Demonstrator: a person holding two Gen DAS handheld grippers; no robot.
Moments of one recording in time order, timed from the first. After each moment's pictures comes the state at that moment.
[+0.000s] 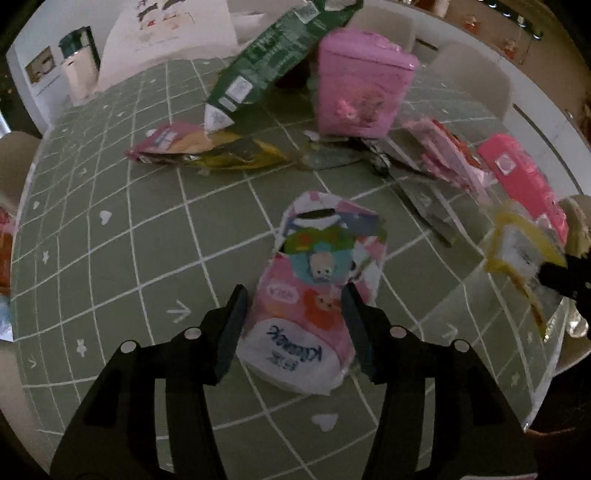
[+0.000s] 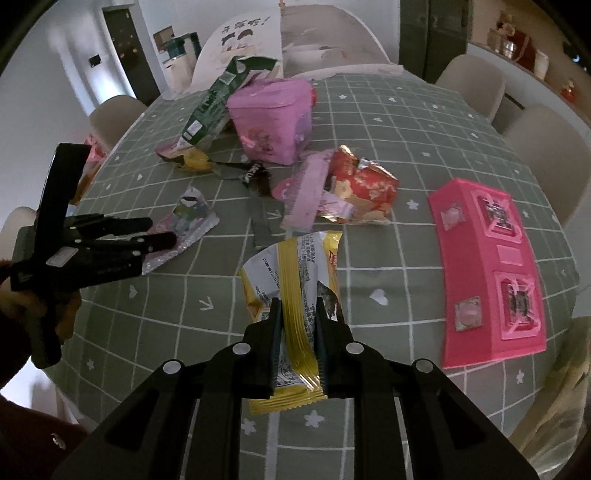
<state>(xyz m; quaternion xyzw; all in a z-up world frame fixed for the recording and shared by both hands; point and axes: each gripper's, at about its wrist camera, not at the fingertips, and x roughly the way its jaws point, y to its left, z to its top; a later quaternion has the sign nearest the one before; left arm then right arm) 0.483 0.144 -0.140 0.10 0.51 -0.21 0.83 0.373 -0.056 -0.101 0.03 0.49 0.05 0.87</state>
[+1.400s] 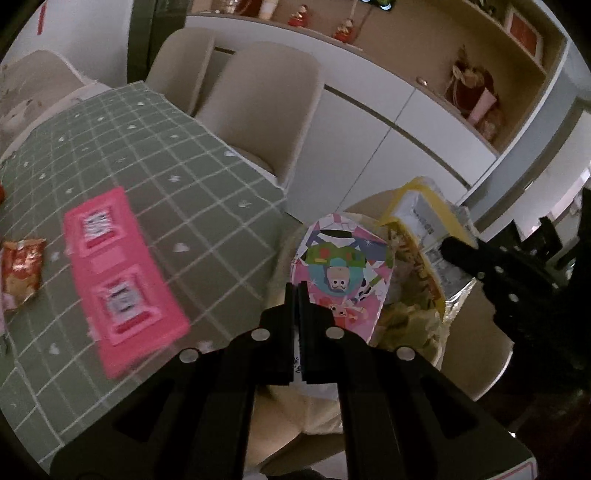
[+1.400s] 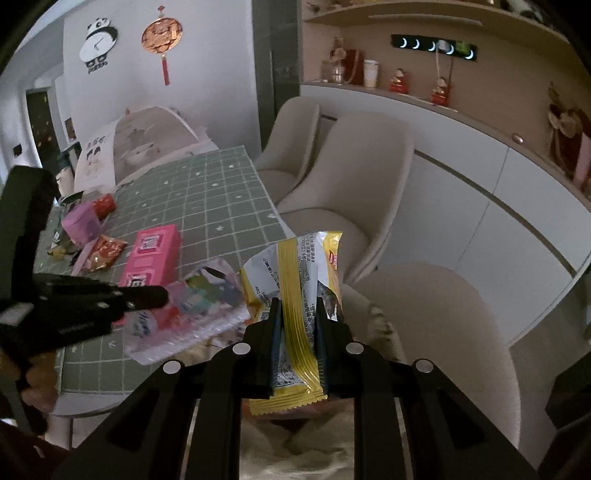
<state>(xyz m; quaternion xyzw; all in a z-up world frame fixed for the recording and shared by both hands) 0.317 -0.248 -0.053 0.07 0.46 -0.44 0.77 0.184 -0.384 -0.026 0.07 0.36 -0.15 0.92</state>
